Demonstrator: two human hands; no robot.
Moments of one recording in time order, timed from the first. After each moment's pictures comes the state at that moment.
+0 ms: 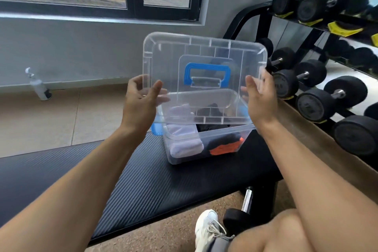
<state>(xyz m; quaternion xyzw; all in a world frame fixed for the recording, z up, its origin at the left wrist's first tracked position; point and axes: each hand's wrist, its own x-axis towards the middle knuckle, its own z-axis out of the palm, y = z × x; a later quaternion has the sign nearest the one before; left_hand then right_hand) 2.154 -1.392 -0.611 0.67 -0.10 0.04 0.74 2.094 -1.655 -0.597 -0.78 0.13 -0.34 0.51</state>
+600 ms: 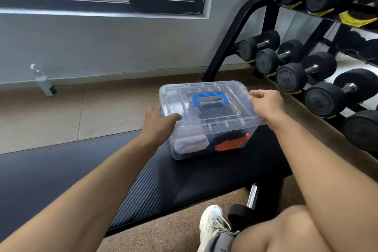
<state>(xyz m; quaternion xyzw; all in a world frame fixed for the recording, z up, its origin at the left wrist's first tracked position) 2.142 -1.409 -0.649 0.80 0.00 -0.14 0.59 2.118 -1.701 -0.628 -0.85 0.33 -0.20 0.36</state>
